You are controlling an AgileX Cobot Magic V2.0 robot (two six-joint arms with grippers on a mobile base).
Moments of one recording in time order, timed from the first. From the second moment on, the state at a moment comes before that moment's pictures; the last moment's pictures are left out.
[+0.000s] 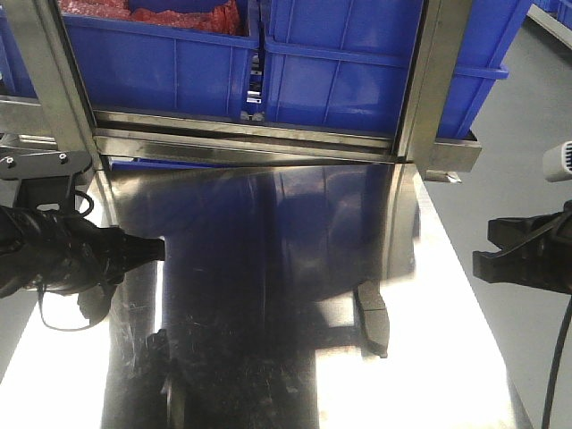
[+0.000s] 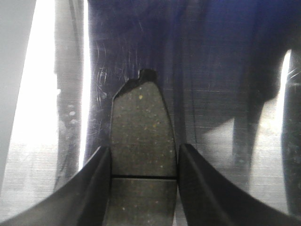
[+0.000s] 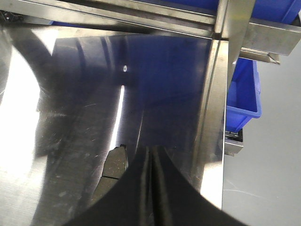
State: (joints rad) left arm -0.51 1.36 -0.94 0.47 0.74 -0.94; right arm 0.14 0.98 -0.70 0.29 0.39 -0.28
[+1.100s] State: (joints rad) left arm -0.51 1.36 -0.94 0.47 0.74 -0.94; right arm 0.19 1.18 -0.87 0.22 0.60 -0.13
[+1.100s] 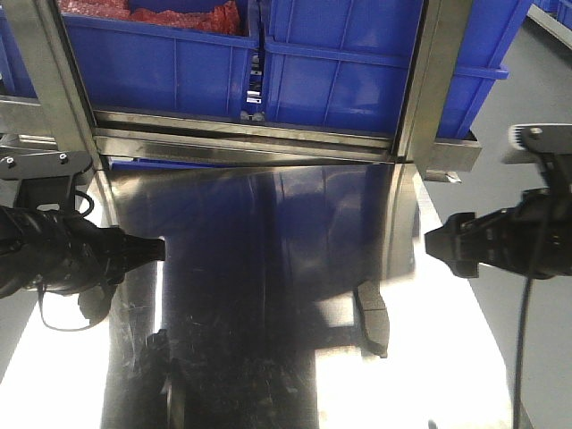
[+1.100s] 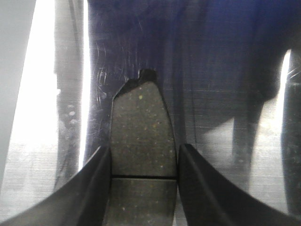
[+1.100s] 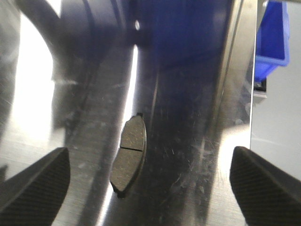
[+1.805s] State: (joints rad) left arm -0.51 1.36 -0.94 0.47 0.74 -0.94; right arm 0.53 1.70 -1.01 -0.39 0.65 0.69
